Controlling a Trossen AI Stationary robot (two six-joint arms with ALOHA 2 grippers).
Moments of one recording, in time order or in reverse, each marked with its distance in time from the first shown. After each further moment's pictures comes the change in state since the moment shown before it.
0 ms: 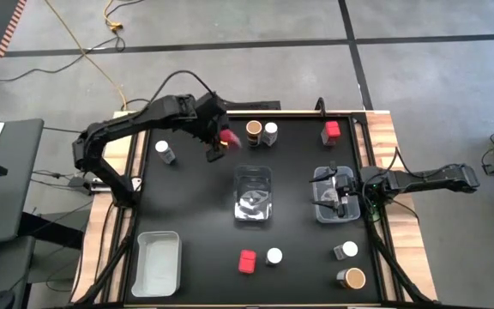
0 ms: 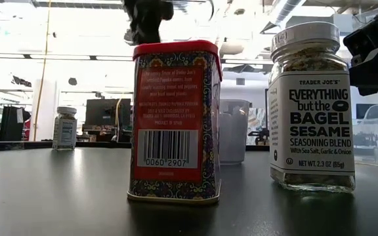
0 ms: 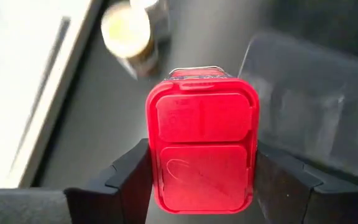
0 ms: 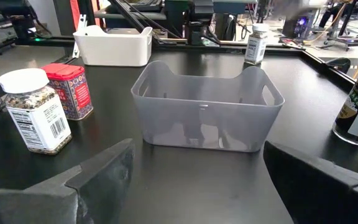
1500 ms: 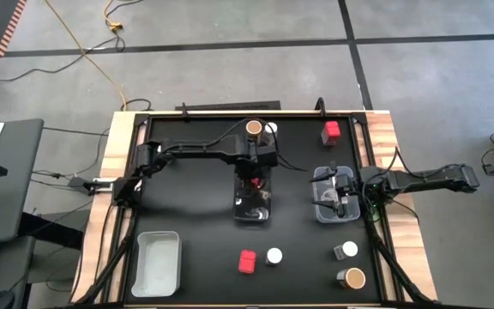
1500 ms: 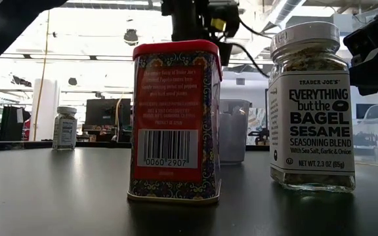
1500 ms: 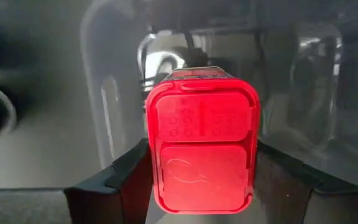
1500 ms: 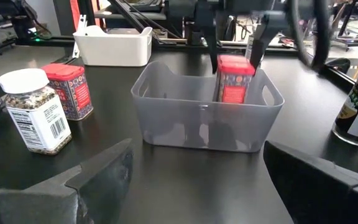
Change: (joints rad) left arm -0.242 0.559 0.283 -0.112 -0.006 0.142; right arm 0.000 -0.001 0.000 0.000 0.000 0.000
